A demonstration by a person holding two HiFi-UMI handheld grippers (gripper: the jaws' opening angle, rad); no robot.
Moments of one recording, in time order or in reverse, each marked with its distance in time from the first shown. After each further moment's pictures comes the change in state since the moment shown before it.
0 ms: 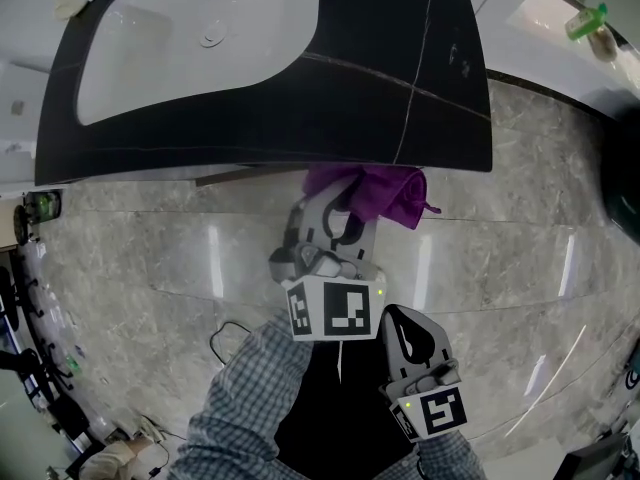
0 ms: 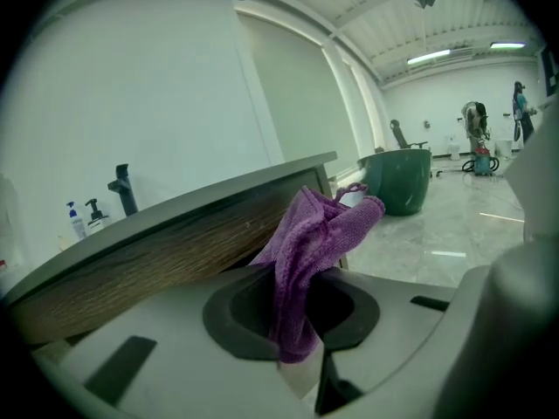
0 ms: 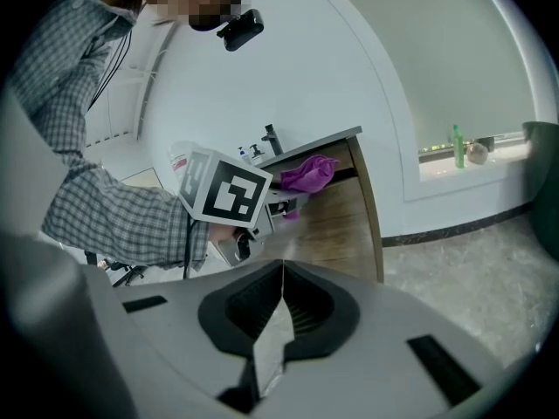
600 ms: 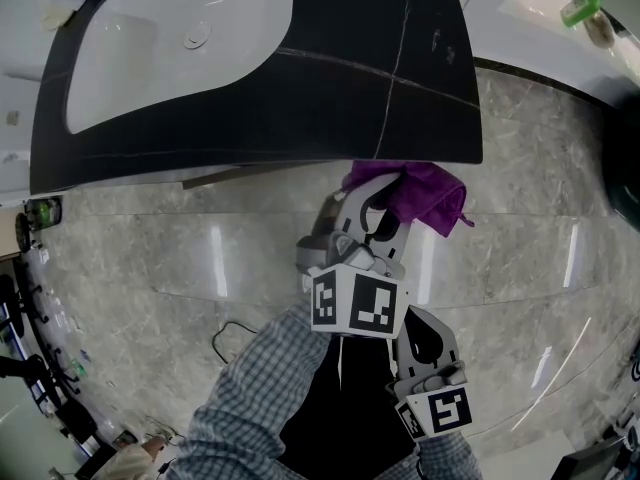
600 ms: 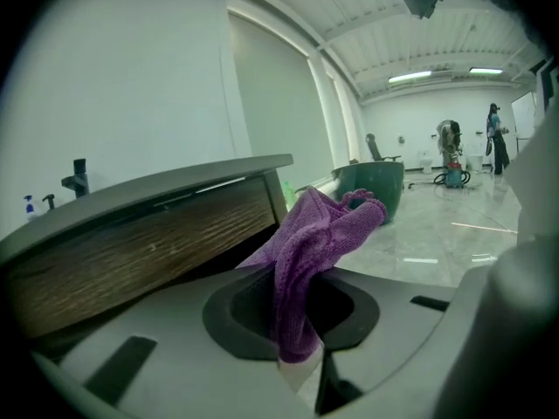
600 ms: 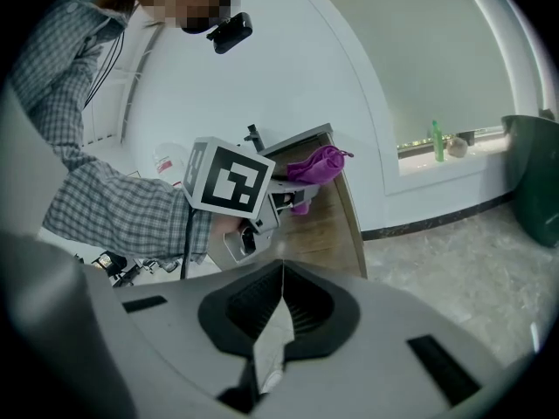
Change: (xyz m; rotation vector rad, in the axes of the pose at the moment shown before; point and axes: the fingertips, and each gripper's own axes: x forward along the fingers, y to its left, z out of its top) left arm 0.034 -0.061 0.024 0.013 -0.059 -0.183; right arm -0.014 -0.032 -0.016 0.058 0.000 -0.081
